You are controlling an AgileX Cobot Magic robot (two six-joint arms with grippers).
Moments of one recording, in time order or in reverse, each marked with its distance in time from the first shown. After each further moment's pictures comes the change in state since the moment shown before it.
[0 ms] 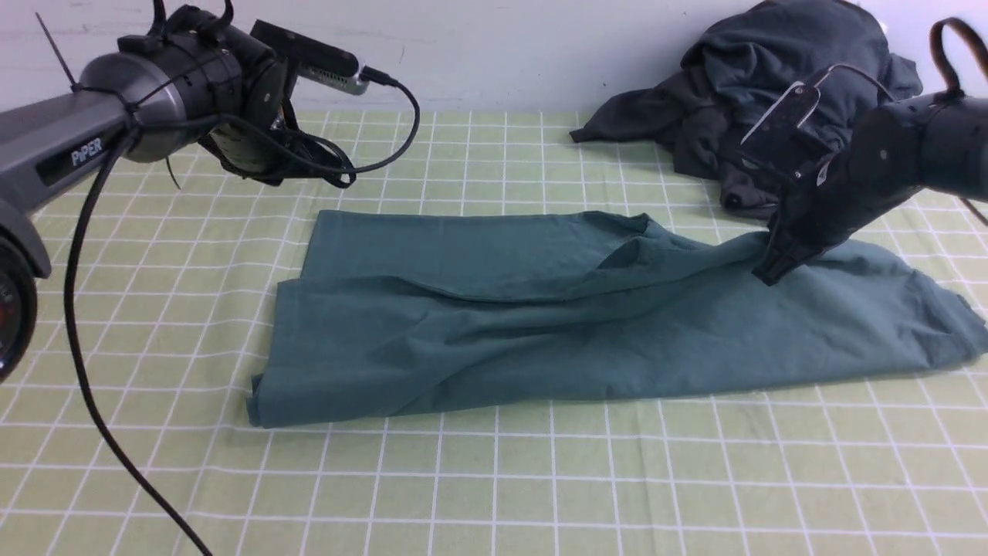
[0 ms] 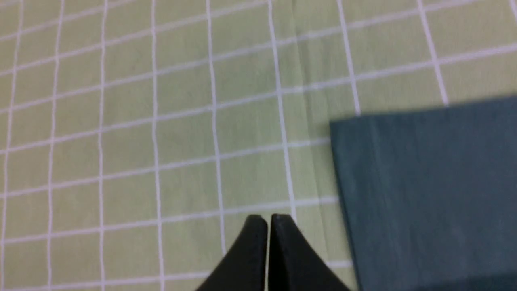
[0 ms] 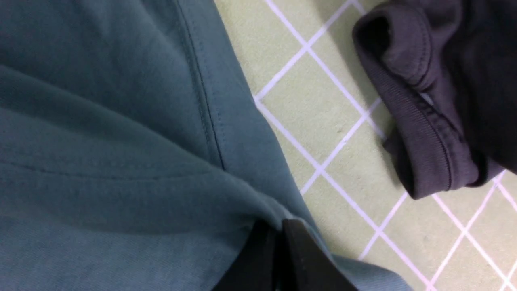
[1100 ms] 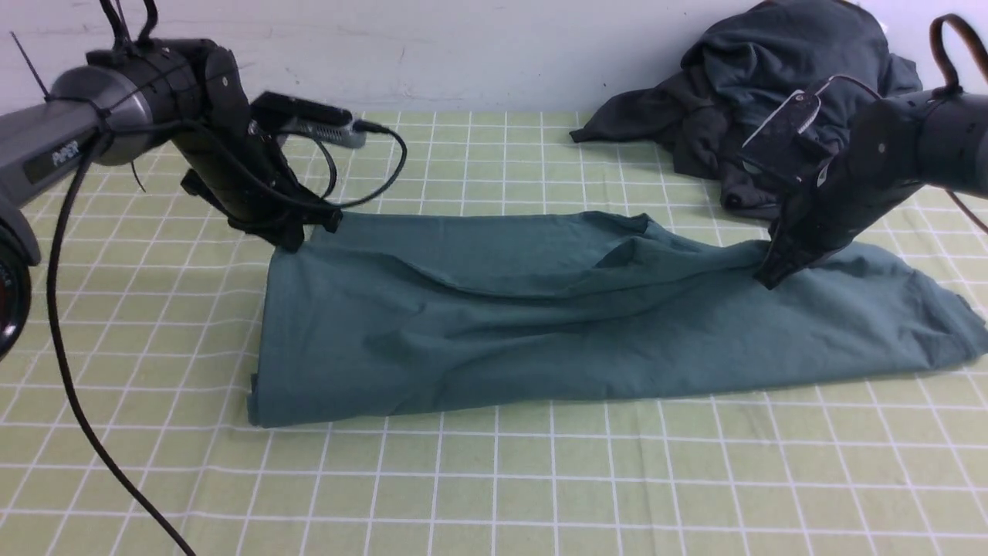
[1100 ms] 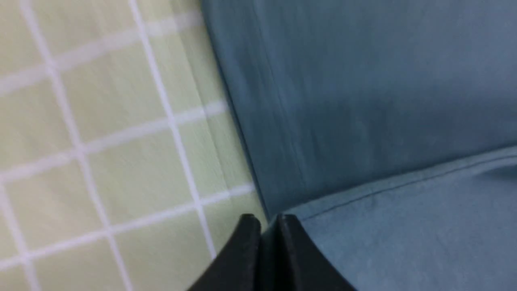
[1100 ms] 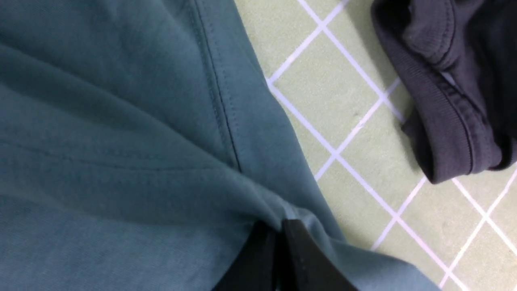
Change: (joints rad) right arm -0.012 0.003 -0.010 0.028 0.044 0.000; left arm 0.101 0.015 -0.021 -0.450 0.055 0.369
